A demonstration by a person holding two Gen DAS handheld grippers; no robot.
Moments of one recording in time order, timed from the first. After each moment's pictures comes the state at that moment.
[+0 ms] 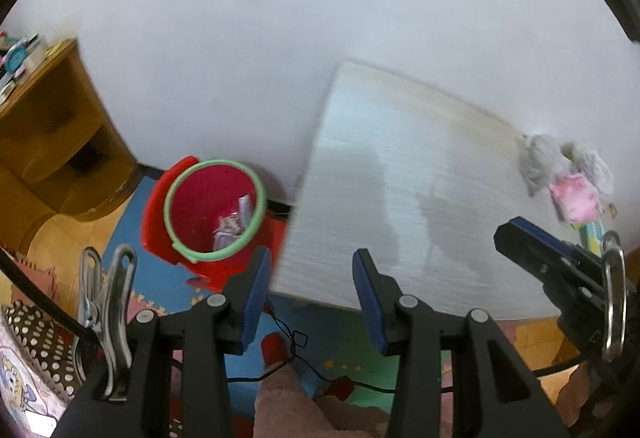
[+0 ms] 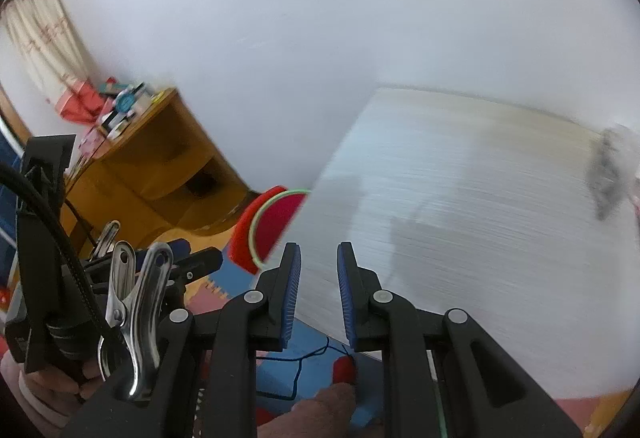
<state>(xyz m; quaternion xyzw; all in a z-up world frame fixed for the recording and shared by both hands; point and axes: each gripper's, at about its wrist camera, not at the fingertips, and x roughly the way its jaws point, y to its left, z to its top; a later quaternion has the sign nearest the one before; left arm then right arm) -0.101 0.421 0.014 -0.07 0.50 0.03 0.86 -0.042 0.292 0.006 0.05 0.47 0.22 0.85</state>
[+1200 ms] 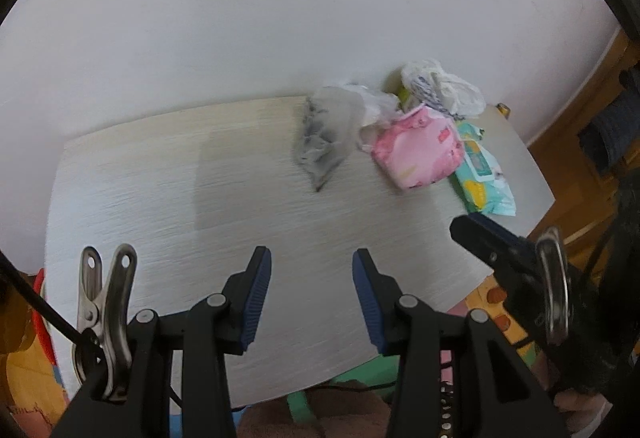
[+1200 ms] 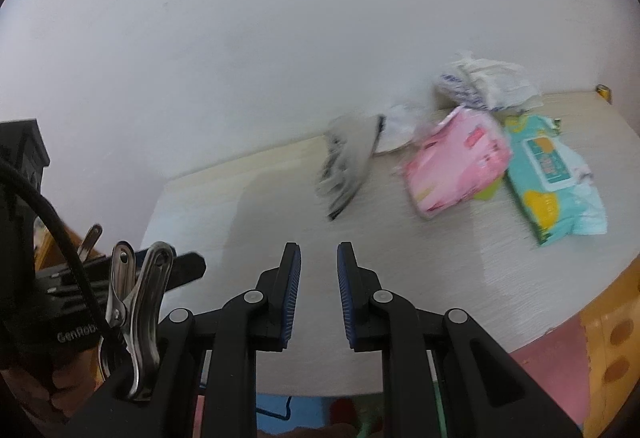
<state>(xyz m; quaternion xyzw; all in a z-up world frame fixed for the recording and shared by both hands) -0.010 0.148 0.026 0.02 0.50 -0.24 0.83 -0.065 0.035 0.041 0.15 0.42 -0.05 0.89</state>
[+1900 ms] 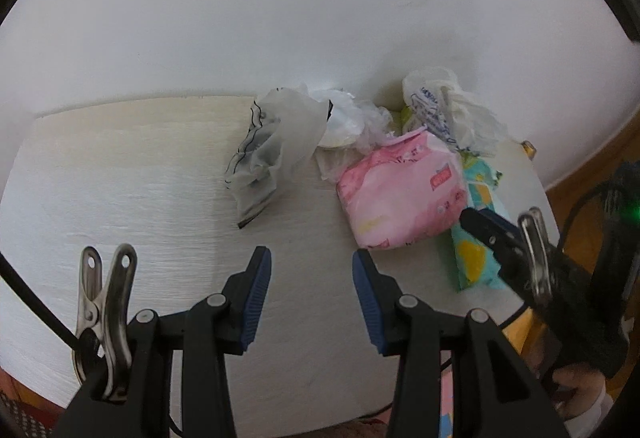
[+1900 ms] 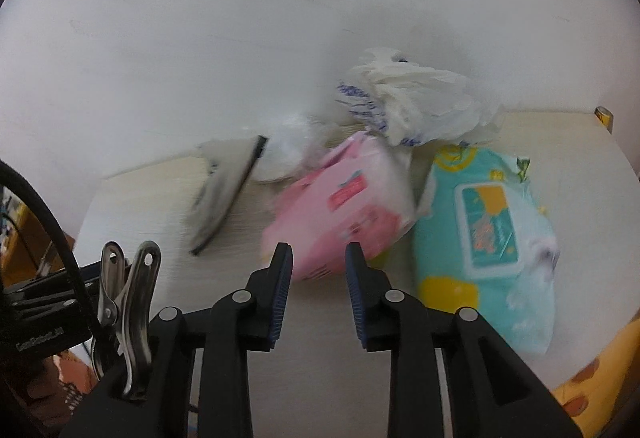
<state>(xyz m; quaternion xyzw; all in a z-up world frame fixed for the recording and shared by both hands) 0.022 0.045 -0.012 -0.04 0.52 -0.17 0.84 -0.002 -0.114 0.018 0.10 0.47 -0.04 0.88</state>
